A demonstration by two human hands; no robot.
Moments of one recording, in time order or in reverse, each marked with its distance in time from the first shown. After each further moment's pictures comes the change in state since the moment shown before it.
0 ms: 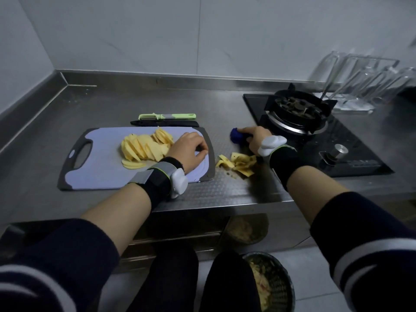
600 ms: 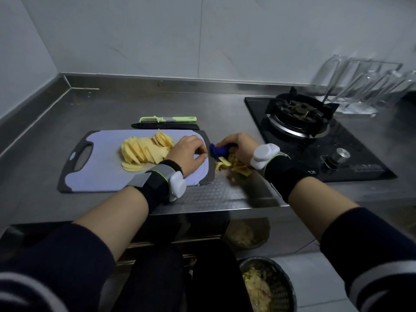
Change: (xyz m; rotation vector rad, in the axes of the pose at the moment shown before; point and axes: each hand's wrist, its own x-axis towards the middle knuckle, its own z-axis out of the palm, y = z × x) left_hand -0.004 0.001 -0.004 -0.004 -0.009 -0.013; right_hand -0.007 -0.025 0.021 0.050 -0.067 -0.417
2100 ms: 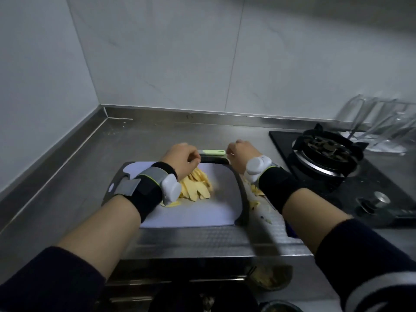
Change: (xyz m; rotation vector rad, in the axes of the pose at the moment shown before) left_hand 0.020 -0.063 -0.110 0.087 -0.023 -0.245; right_hand 0.102 -0.080 0.000 -0.427 0.051 0.137
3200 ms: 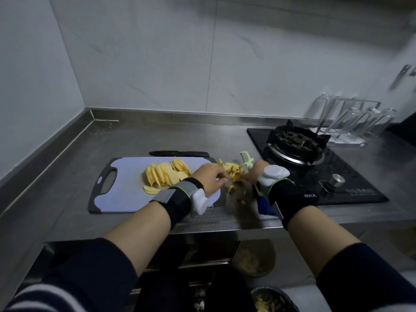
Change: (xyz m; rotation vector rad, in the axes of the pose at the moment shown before) left_hand -0.043 0.107 0.065 -0.068 -0.195 0.225; right_hand -0.124 0.056 -0.017 0.079 -0.173 0.394
